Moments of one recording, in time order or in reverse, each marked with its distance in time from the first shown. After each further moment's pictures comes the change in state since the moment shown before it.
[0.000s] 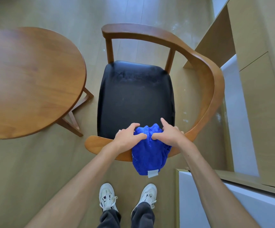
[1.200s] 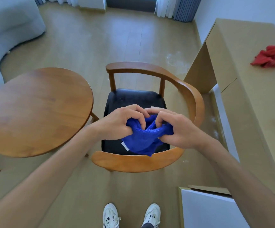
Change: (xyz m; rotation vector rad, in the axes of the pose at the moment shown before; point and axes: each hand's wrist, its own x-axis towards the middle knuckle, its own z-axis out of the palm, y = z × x) left_hand -0.131 0.134 -0.118 0.184 -0.062 0.728; right_hand -0.147 -0.038 -0.117 -0.022 0.274 -1.115
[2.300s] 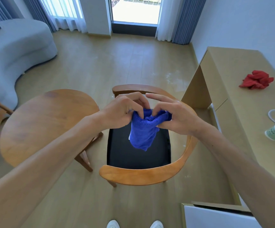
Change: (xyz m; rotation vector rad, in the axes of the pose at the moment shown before) left_hand 0.007 0.075 -0.071 0.299 0.252 0.224; right_hand 0.047 -0.057 -0.073 -0.161 0.073 -0.041
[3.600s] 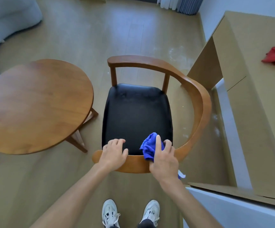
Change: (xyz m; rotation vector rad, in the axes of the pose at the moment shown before) left_hand -0.126 -0.149 0.228 0.197 -0.180 -0.870; right_hand -0.088 0.047 0.239 -0.480 -0.058 0.864
